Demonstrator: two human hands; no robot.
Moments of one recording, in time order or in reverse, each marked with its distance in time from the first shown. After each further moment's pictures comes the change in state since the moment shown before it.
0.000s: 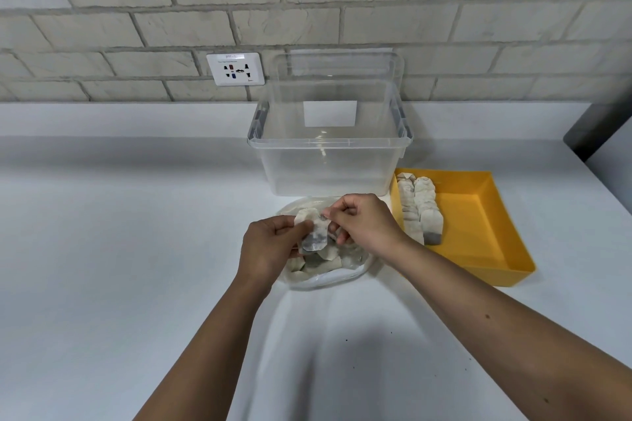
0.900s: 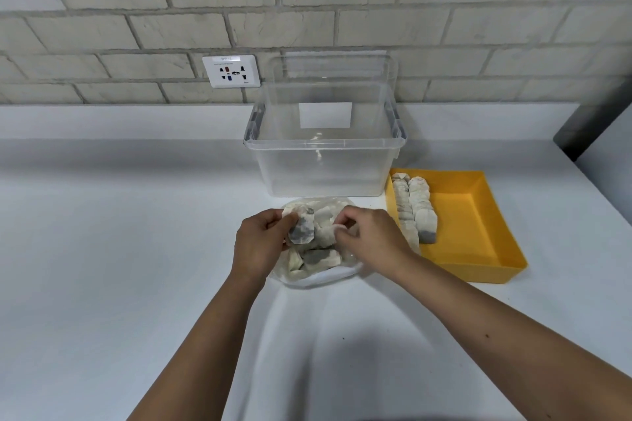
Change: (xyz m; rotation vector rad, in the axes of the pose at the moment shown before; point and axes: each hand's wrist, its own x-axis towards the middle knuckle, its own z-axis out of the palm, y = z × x) left_hand 0.017 -0.008 -0.006 0.039 0.076 0.058; right_hand -0.016 0.020 -0.007 -0.480 0.071 -0.223
